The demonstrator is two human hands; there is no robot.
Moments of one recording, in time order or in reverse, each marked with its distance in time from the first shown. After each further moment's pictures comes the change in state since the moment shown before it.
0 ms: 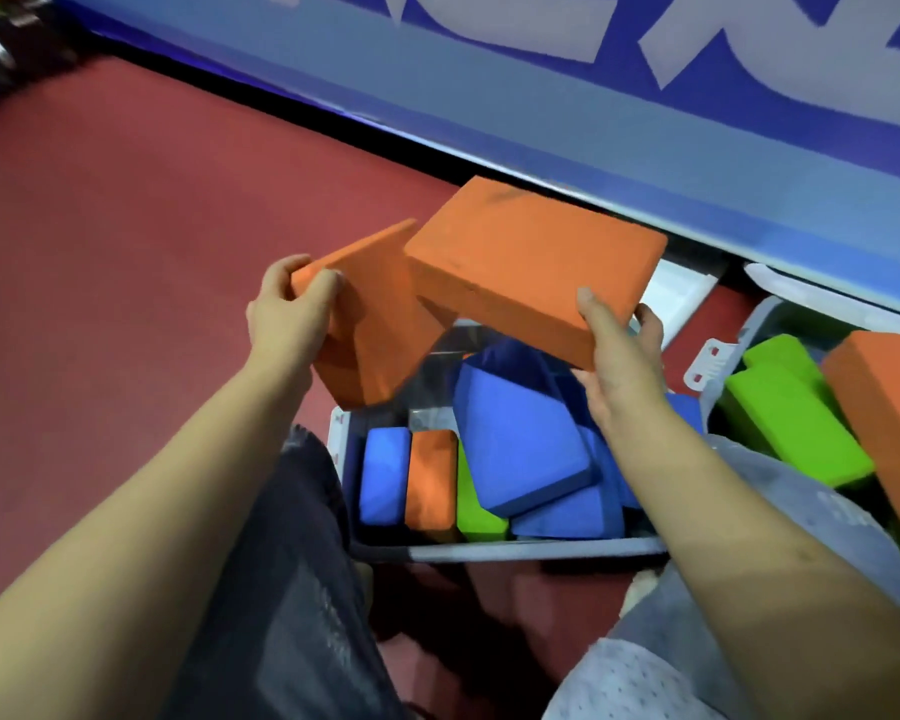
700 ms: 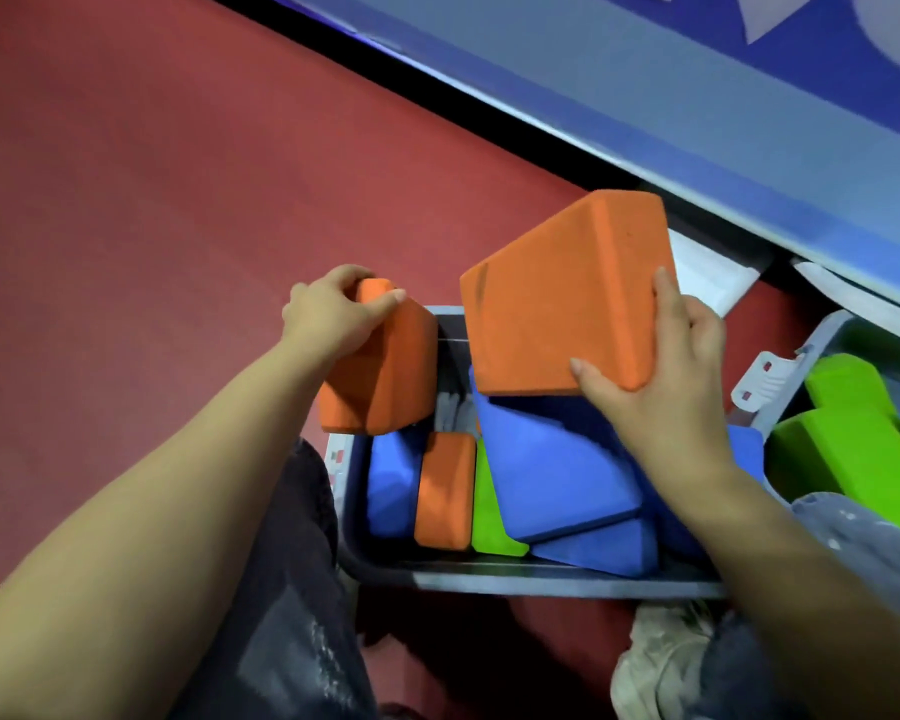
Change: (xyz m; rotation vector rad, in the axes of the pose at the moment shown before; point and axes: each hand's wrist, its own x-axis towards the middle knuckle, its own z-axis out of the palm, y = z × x) left_hand 0.087 -0.054 0.029 0.559 -0.208 0.061; right_hand 0.002 0.015 0.013 -1.193 -0.164 -0.646
